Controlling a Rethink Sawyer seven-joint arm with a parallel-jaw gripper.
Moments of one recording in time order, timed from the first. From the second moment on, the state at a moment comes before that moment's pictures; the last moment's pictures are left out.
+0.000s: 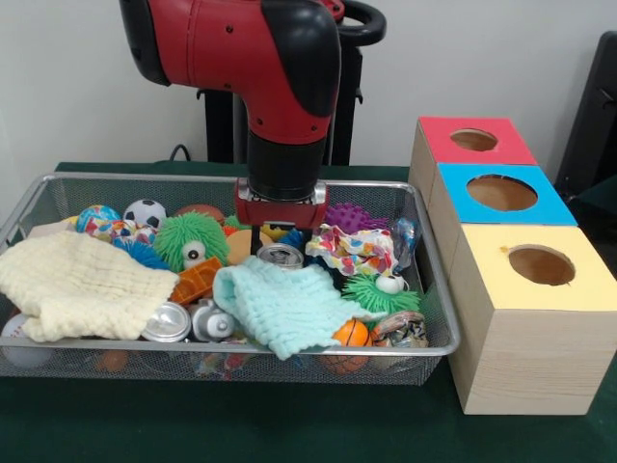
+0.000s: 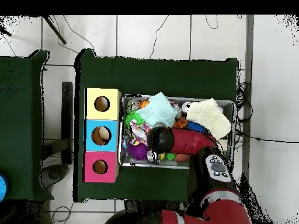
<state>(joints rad) -0.33 -0.46 0.02 1.64 -0.22 0.40 1.62</state>
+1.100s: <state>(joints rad) -0.33 -0.44 0.02 1.60 -0.22 0.47 1.62</state>
